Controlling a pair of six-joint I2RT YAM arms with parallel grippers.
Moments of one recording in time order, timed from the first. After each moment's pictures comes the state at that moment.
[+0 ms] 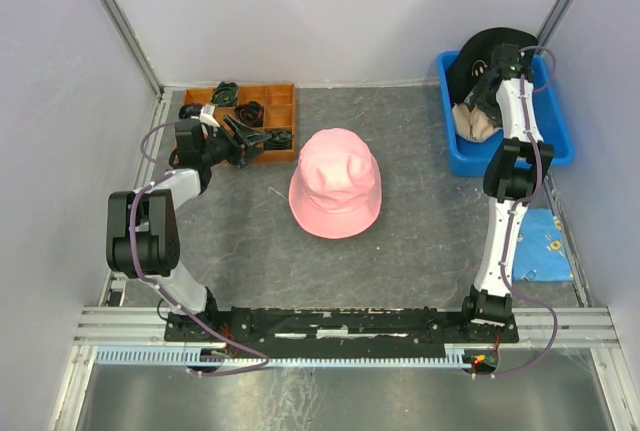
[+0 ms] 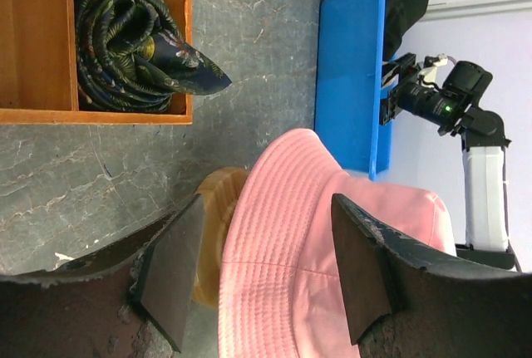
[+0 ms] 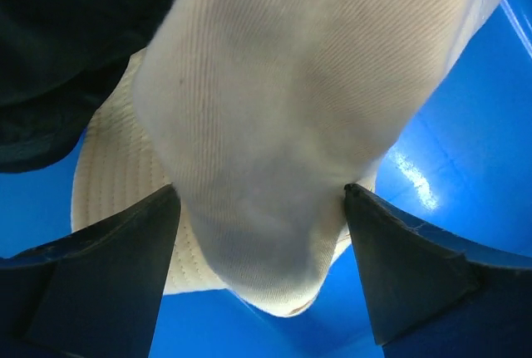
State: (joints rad) left arm 0.04 1.66 0.89 0.36 0.72 -0.95; right arm -0.18 2.53 2.50 -0.99 0.24 0.51
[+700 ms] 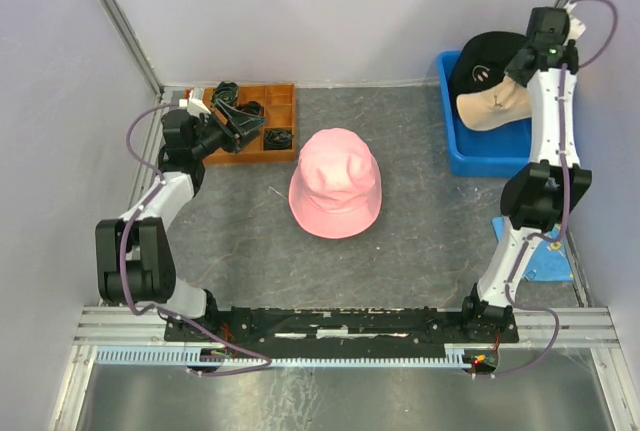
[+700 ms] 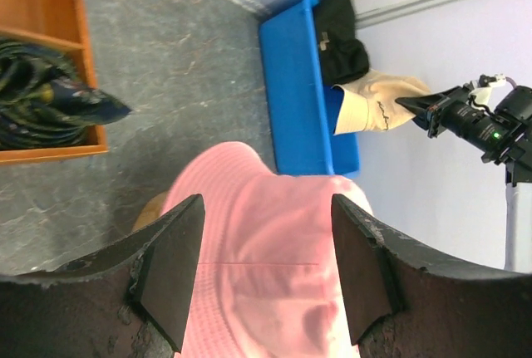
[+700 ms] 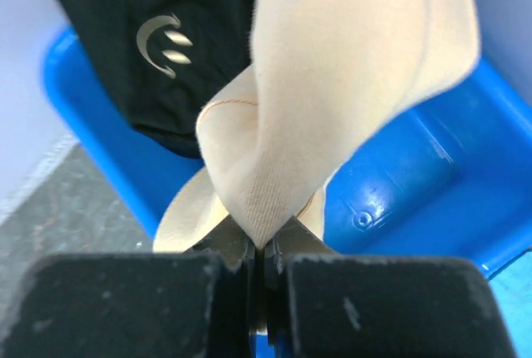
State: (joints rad) left arm 0.04 1.51 0.91 0.37 0.72 -0.96; right arm -0.19 2.10 2.27 -0.90 0.33 0.49
